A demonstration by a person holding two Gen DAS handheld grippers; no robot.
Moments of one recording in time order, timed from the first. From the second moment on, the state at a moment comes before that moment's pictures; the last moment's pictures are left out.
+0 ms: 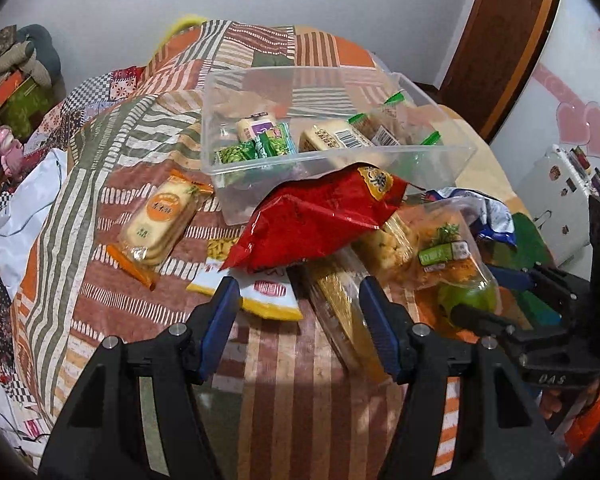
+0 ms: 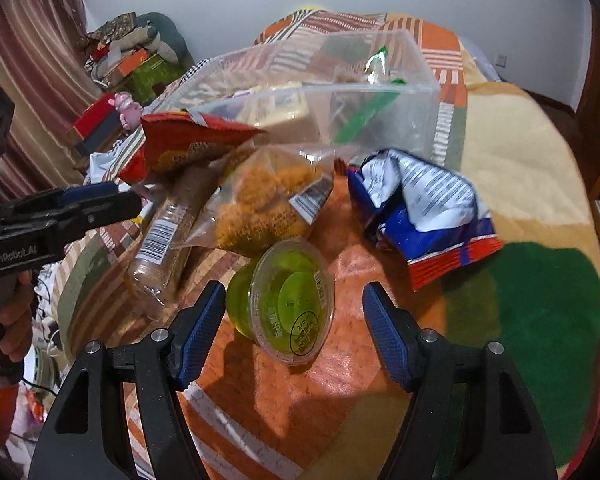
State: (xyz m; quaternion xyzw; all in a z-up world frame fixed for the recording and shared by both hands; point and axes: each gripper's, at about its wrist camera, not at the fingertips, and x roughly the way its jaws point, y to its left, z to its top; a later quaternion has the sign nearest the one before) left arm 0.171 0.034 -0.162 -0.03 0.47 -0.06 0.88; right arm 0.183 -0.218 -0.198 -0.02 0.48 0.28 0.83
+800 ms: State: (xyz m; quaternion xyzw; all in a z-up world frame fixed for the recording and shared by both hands) left arm 0.227 0.031 -0.165 -0.05 0.45 -0.03 0.89; right arm 0.180 -0.239 -0.181 0.00 0.45 0.28 0.85
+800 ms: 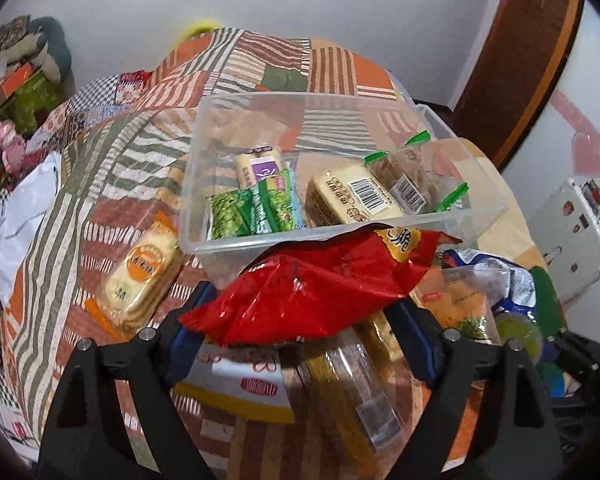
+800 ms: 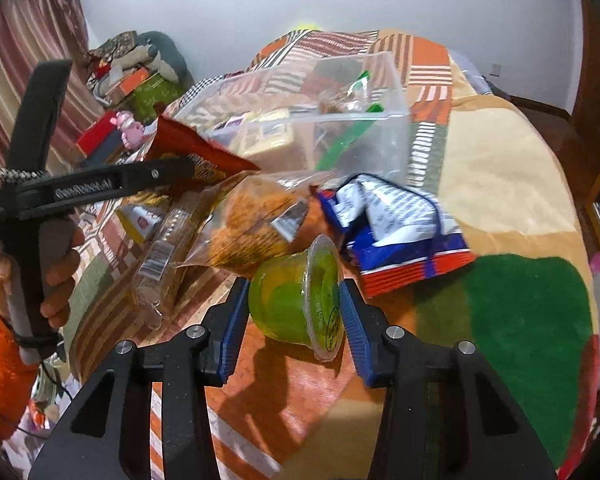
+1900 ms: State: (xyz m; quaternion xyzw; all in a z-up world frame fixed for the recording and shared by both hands) left arm 0.171 0.028 -0.091 -0.01 0.32 -0.05 0.94; right arm 0.193 -0.246 -0.109 0.03 0.36 0.29 0.89
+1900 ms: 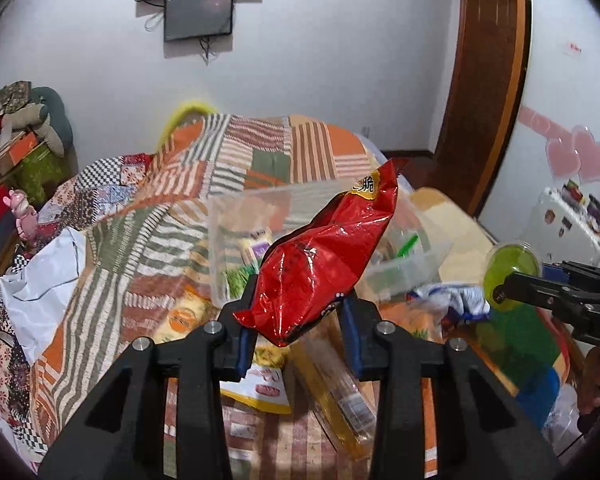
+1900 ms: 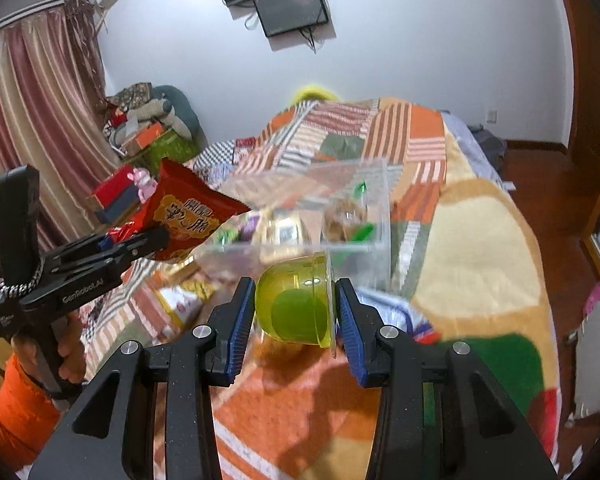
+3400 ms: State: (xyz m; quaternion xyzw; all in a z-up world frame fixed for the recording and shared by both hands) left arm 0.277 0.079 -0.130 -0.10 0.39 0.00 0.92; right arm 0.294 -0.177 -0.124 -0.03 0.39 0.28 0.88
